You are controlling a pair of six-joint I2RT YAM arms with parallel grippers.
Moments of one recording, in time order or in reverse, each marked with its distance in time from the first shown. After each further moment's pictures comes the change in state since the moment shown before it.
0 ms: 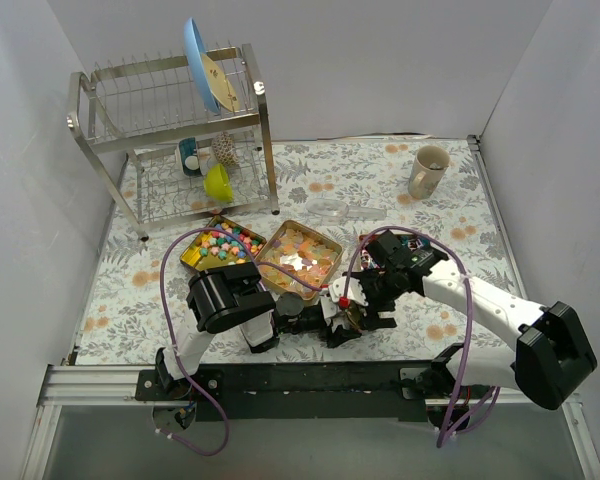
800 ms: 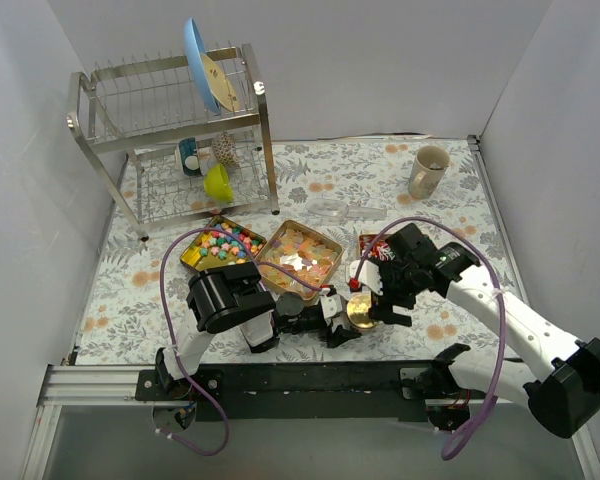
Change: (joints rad) left arm 0.000 -0.003 0.000 0.000 0.001 0.000; right arm -0.043 -0.172 0.079 -0.189 0.175 0.282
